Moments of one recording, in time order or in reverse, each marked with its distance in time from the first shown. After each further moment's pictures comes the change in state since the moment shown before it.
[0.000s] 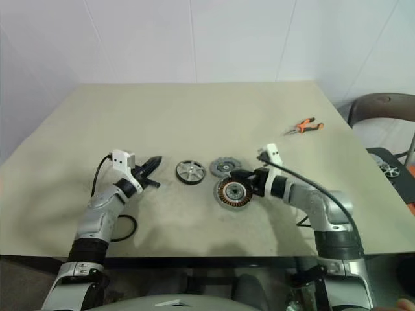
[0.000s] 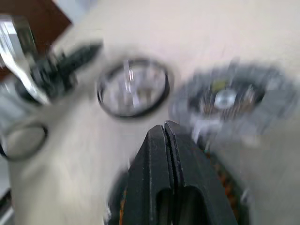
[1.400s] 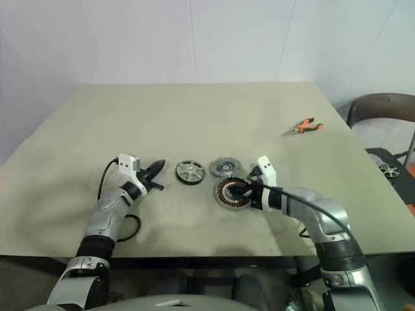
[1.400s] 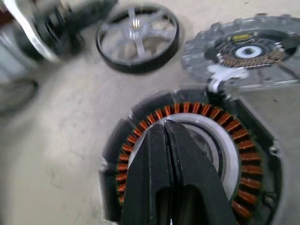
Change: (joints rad) left arm -0.047 -0.031 -0.003 0.216 0.025 -0.145 -0.034; right arm 0.079 -0.052 0.081 -0.051 -0.013 -0.041 0.046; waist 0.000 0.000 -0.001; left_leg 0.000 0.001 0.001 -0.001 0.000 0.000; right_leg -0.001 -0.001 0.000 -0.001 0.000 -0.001
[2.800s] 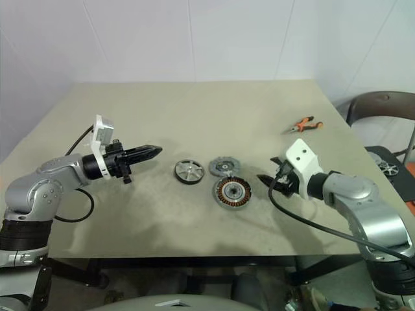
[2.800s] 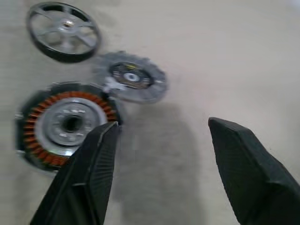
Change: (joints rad) left arm -0.048 0.423 0.002 -0.624 -0.470 0.815 -0.252; right arm 0.139 -0.307 -0.064 -0.321 -0.229 -0.228 -0.011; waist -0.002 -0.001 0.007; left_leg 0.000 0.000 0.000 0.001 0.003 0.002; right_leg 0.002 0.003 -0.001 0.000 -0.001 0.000
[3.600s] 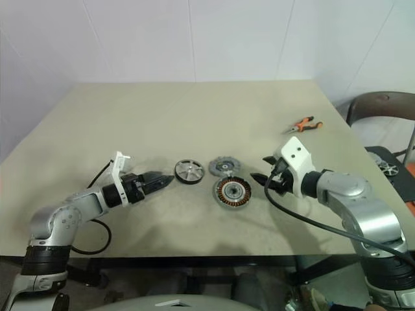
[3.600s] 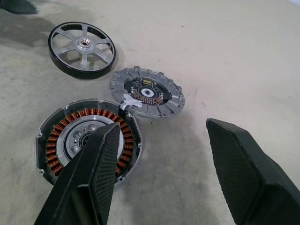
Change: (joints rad) left arm 0.177 -0.172 0.007 0.038 0.014 0.083 0.238; right arm -0.039 0.025 0.022 0.009 0.005 0.008 -0.011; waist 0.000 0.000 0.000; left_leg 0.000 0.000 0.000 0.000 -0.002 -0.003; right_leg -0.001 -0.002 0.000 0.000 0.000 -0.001
